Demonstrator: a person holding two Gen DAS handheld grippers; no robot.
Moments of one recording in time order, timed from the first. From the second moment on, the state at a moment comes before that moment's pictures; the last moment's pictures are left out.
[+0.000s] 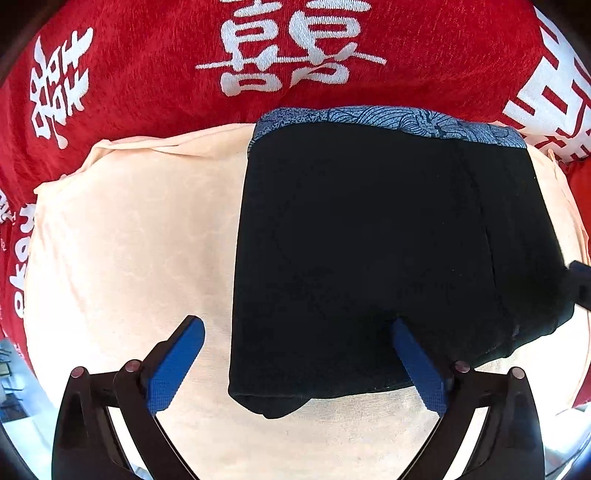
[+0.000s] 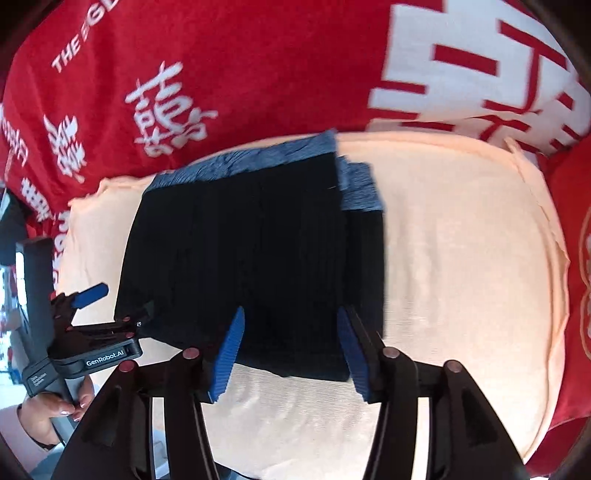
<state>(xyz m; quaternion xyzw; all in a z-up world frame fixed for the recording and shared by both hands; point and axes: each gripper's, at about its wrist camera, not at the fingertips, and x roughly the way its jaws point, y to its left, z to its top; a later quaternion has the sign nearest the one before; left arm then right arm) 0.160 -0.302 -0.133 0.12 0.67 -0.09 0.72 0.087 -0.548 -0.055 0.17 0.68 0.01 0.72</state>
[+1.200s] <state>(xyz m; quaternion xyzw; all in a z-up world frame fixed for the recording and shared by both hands) 0.175 -0.291 -0.153 0.08 0.69 -0.15 0.71 0.085 -0.525 -0.083 0.12 0.69 0.03 0.72</state>
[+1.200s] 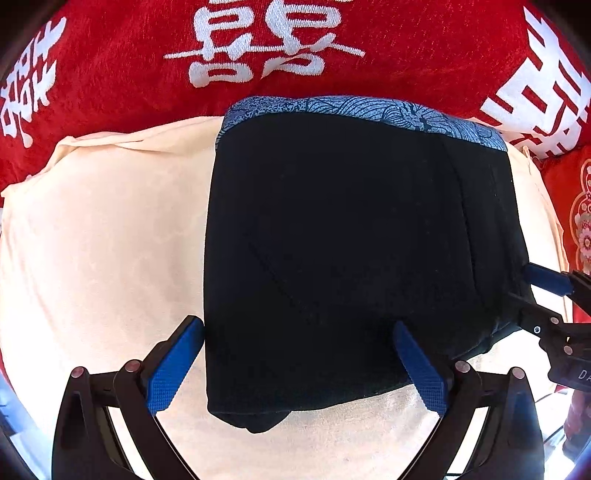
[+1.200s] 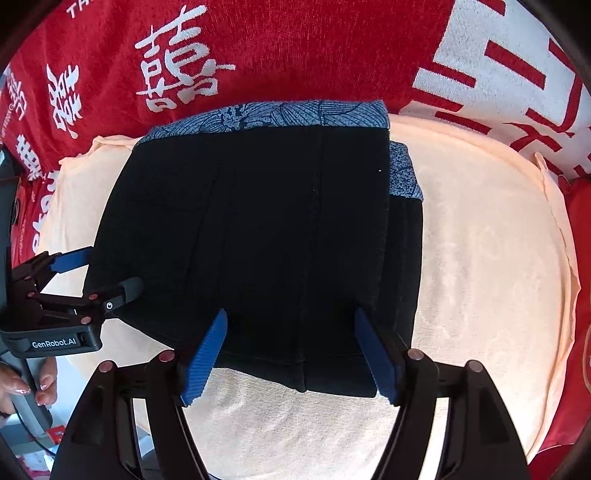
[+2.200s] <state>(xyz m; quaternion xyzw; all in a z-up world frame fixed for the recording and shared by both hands) 0.216 -0.265 -0.121 0.06 0.66 -0.18 0.73 0.073 -0.602 -0.082 0.28 0.66 0.04 0.70</state>
